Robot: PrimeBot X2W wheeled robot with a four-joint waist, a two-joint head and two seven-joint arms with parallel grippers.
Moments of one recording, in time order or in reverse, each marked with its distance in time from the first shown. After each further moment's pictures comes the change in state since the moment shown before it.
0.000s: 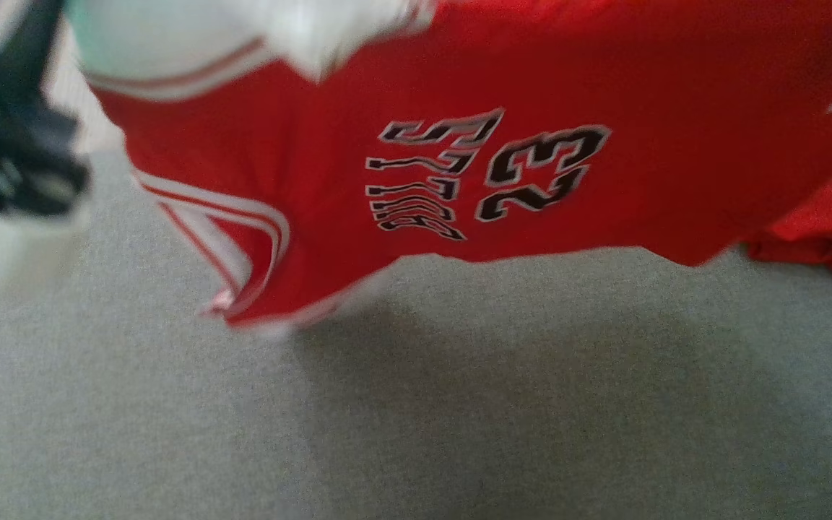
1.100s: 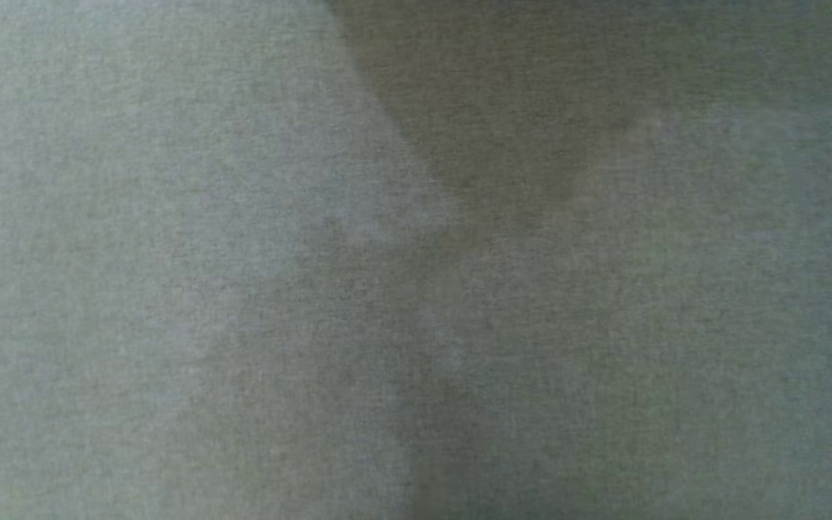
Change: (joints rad) left arm -0.797 -0.114 -0.358 0.662 -0.056 -0.026 -0.223; right arm -0.927 -0.135 0.531 0.732 -0.026 0.000 -0.335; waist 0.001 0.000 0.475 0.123
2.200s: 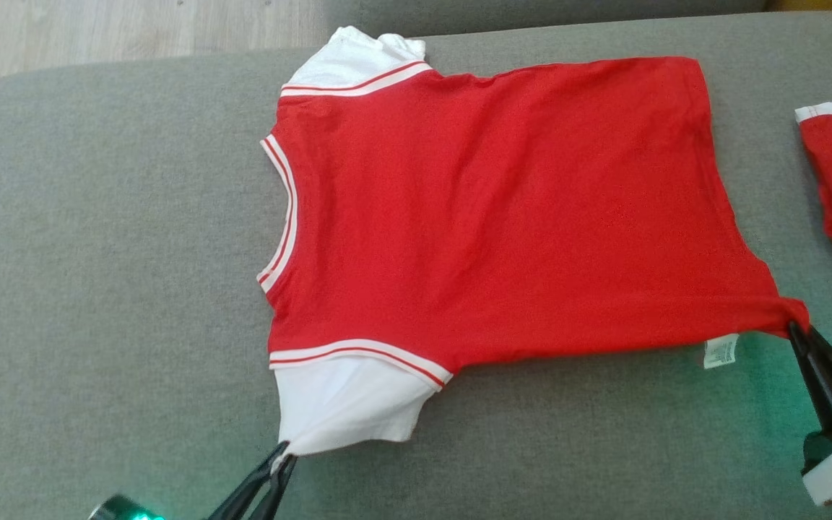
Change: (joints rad) left arm 1.489 0.141 -0.208 -0.439 -0.288 0.365 -0.024; right arm 1.278 0.160 -0.234 -0.239 -0.014 0.000 -0.093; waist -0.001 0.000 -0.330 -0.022
